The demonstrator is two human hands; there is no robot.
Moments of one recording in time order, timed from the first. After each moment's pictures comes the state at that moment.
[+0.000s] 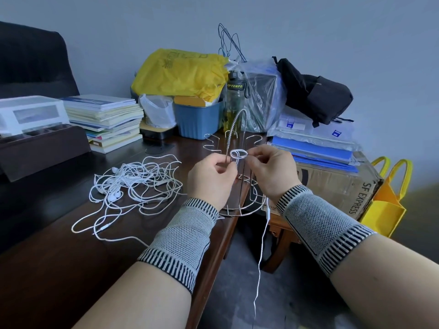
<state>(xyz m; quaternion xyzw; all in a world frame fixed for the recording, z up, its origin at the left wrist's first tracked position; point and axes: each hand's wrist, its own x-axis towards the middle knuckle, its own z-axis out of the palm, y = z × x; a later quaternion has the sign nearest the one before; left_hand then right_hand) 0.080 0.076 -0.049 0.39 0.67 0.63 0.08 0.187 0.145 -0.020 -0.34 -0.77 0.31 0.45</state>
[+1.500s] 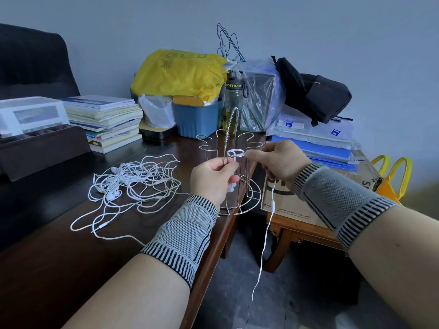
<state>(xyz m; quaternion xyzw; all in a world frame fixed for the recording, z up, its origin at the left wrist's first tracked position) 0.094 0.079 -0.045 0.28 0.57 0.73 0.26 0.206 0.154 0.014 -0.41 -0.77 0.39 0.30</state>
